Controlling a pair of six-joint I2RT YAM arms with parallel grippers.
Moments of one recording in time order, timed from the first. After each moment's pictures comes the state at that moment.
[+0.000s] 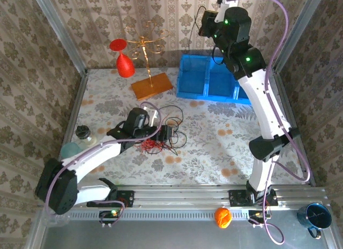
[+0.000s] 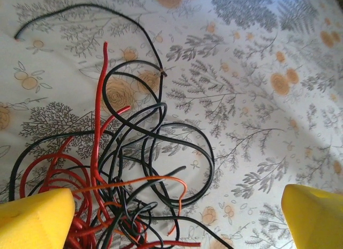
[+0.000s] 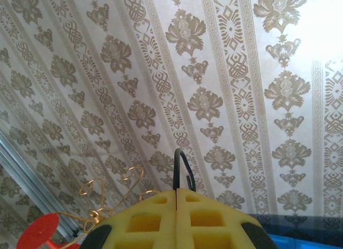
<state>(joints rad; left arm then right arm) -0.65 1.19 0.70 -0.20 0.22 -0.39 0.40 1.88 2.41 -0.52 0.21 0.28</state>
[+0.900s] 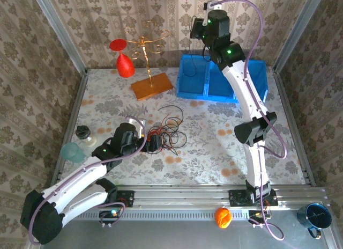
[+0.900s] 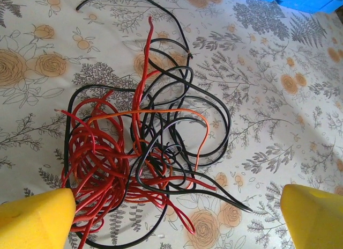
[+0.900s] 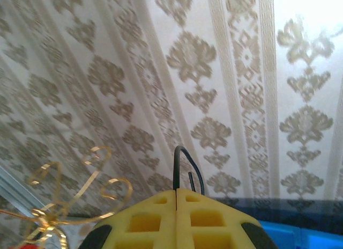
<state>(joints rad) -0.67 0.87 0.51 -0.28 0.12 -0.48 0.36 2.19 2.62 -0.59 0.18 0.29</state>
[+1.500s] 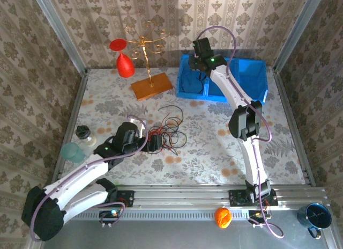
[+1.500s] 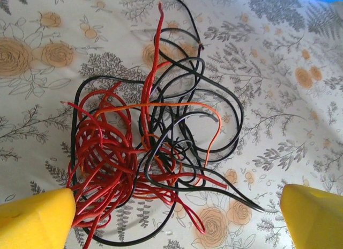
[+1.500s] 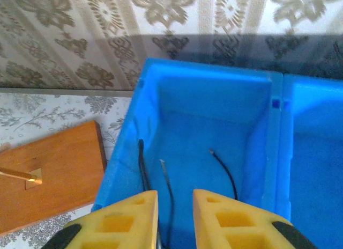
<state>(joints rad) -0.67 0.92 0.53 -0.31 0.11 -0.48 0.33 2.34 2.42 -0.76 0.19 0.26</state>
